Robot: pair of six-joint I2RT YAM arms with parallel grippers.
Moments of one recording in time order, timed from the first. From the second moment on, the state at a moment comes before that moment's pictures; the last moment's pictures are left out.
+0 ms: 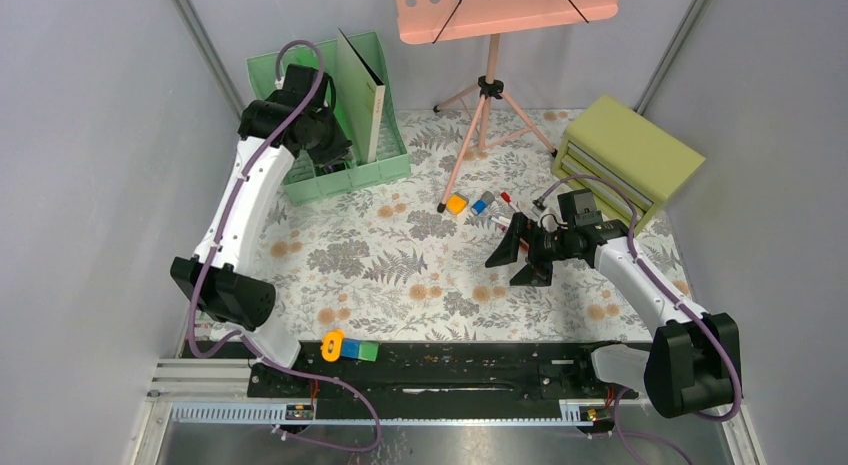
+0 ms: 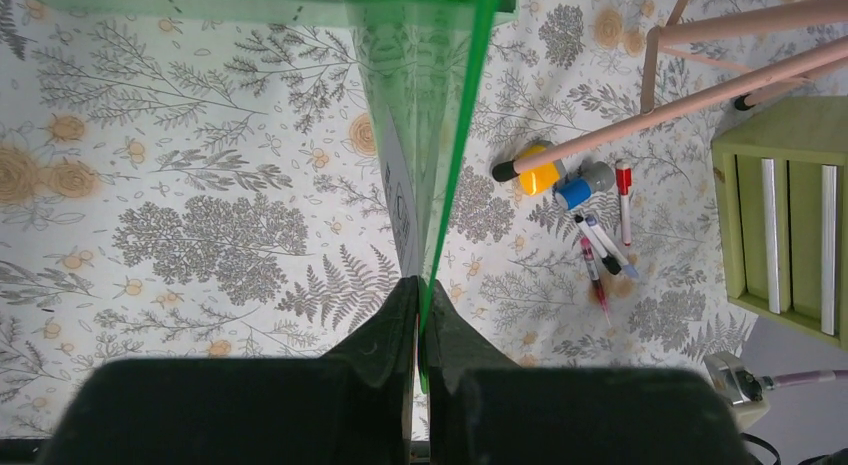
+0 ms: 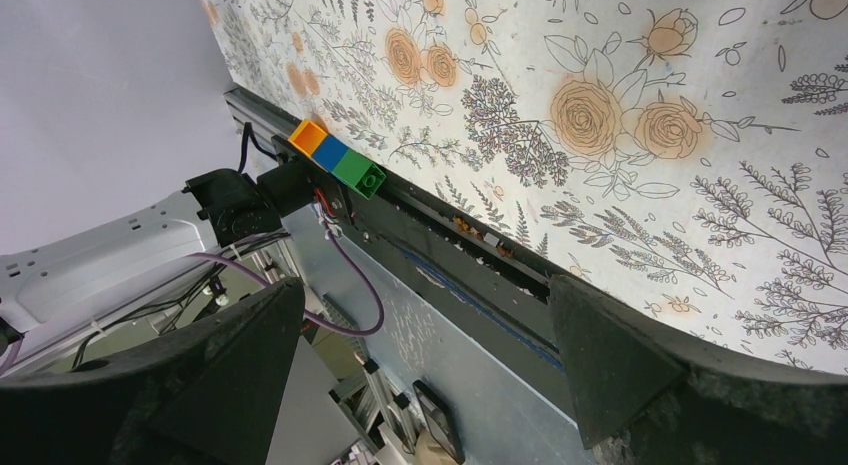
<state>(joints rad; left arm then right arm) -0.28 1.66 1.97 -1.20 -0.04 -0.70 0.21 1.21 0.78 -0.67 -0.75 0.59</state>
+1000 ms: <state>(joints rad) -0.18 1.70 1.92 -1.07 0.18 -0.72 0.67 1.18 1.27 -0.71 -0.19 0.28</state>
